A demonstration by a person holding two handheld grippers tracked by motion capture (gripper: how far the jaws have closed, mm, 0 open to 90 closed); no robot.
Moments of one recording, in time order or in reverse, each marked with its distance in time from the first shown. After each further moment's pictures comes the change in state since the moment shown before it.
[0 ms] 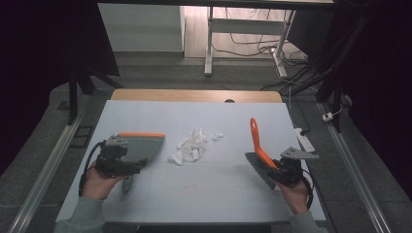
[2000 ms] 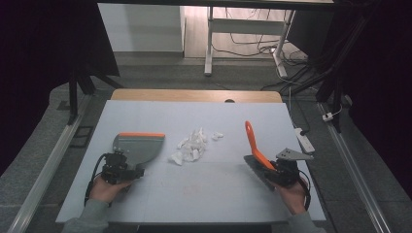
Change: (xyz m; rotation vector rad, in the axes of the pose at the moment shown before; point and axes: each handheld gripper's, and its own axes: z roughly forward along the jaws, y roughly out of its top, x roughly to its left) left arm 0.031 -0.040 0.065 0.222 0.014 -0.210; right arm 0.003 -0.004 0.008 0.040 -0.021 -0.029
